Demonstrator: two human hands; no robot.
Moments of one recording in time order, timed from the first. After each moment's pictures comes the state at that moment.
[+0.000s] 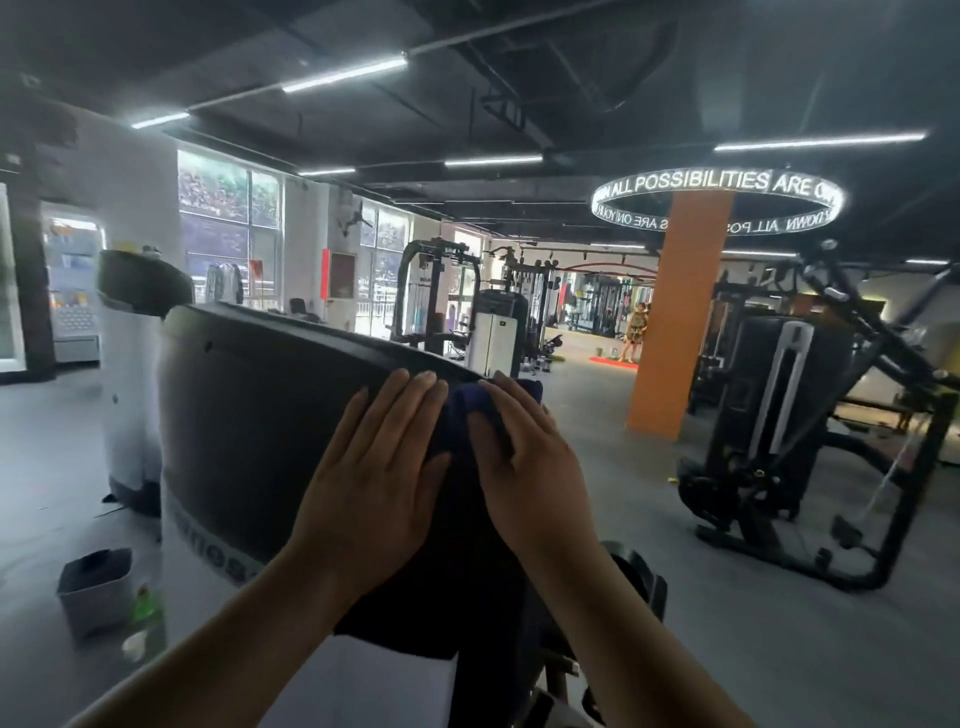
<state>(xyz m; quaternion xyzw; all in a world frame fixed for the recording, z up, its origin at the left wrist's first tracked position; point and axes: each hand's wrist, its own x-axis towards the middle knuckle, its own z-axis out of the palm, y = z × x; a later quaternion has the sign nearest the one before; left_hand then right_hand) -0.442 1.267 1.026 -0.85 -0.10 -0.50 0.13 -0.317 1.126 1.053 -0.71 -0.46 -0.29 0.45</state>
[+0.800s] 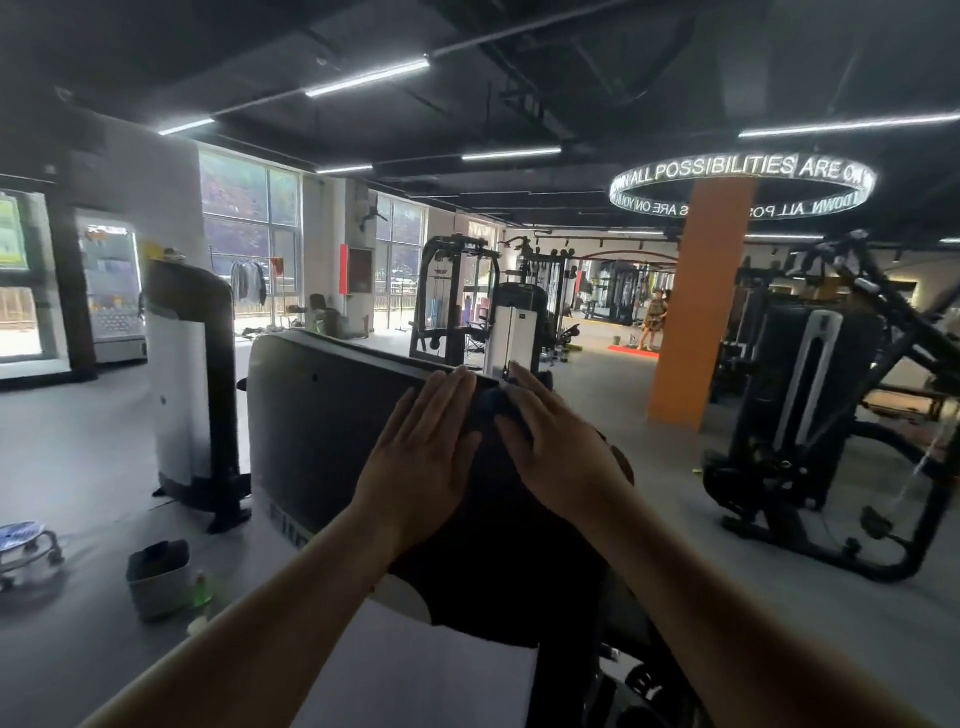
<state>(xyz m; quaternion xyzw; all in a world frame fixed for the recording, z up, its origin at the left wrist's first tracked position) -0.473 1.332 1.061 -0.89 -0.10 -0.44 0.03 -0.344 1.167 1.107 -0.77 -0.52 -0.24 0.27</state>
